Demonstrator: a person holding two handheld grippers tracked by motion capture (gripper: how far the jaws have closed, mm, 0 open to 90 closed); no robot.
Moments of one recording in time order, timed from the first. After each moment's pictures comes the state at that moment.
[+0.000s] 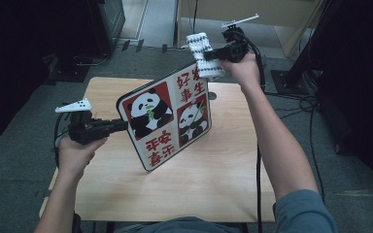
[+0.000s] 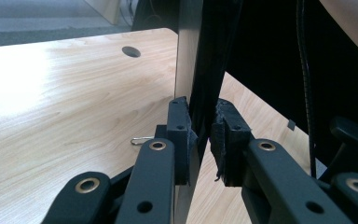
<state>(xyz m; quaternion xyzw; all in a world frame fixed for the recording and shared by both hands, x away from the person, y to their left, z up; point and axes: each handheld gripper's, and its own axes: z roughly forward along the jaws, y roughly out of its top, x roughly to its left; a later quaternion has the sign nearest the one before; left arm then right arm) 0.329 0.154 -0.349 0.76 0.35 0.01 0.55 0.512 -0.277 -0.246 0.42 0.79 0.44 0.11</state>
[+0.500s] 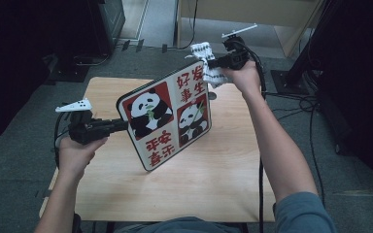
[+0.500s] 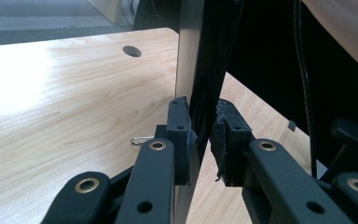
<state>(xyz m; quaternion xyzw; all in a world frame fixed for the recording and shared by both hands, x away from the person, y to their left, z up) 0.329 0.153 -0.349 0.76 0.36 0.00 0.55 0.511 -0.285 -0.272 0.43 0.80 0.41 0.11</state>
